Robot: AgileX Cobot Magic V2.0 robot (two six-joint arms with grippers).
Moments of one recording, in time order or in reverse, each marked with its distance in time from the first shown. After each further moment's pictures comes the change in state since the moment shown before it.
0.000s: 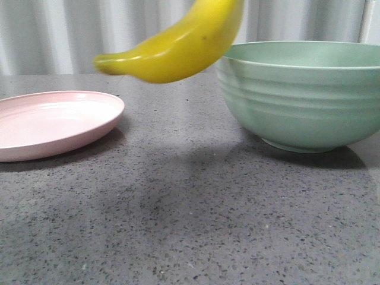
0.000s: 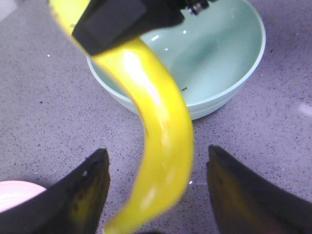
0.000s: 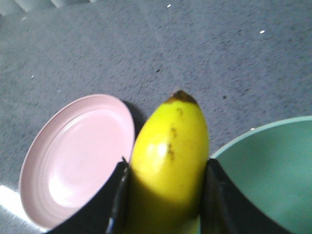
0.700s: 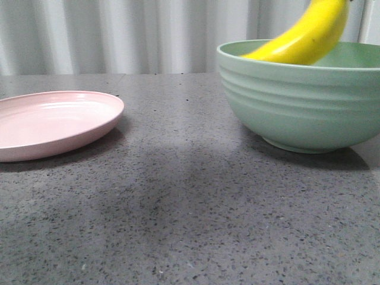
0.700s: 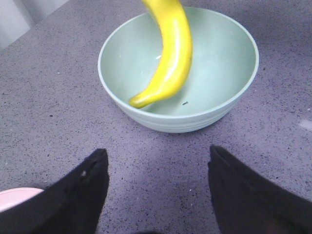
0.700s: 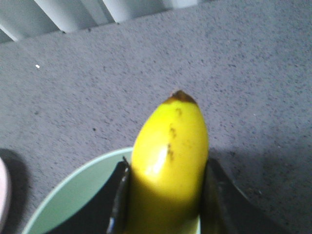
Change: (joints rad) left arm 0.000 -0.054 0.000 0.002 0.000 -0.002; right arm -0.303 -0.006 0.000 -0.092 0.082 -0.002
